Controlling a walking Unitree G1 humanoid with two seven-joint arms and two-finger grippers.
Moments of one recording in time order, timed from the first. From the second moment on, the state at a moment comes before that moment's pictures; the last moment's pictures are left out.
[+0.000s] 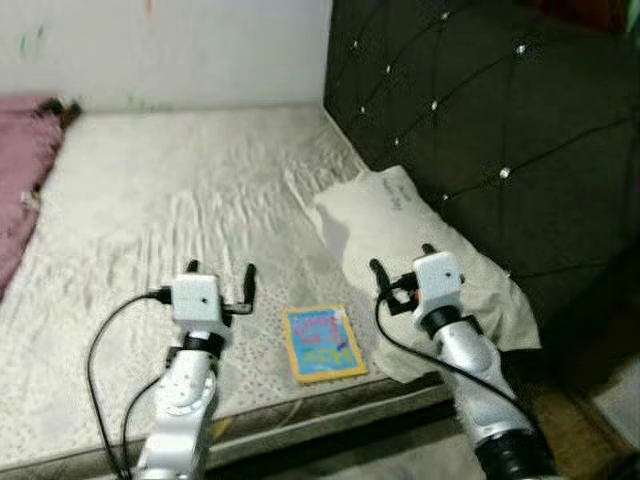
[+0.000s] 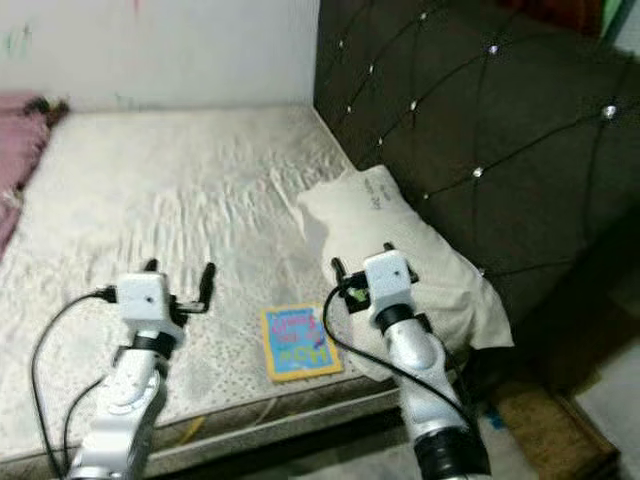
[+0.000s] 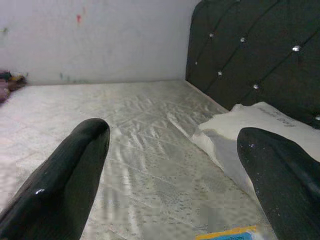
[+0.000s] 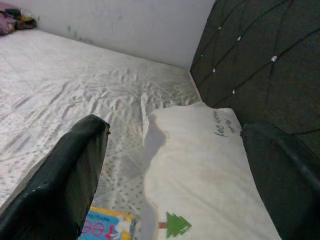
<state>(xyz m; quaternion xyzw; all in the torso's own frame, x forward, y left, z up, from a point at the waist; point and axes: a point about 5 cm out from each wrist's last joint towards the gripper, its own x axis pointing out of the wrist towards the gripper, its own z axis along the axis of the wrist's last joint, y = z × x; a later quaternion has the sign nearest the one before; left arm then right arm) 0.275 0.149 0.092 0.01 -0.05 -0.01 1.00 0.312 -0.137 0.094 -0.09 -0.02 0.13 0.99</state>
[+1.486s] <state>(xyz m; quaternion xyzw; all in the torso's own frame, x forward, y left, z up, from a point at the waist) 0.278 0.156 0.090 -0.02 -0.04 0.01 1.00 0.313 -0.134 0.091 -0.09 -0.02 0.14 0.99</state>
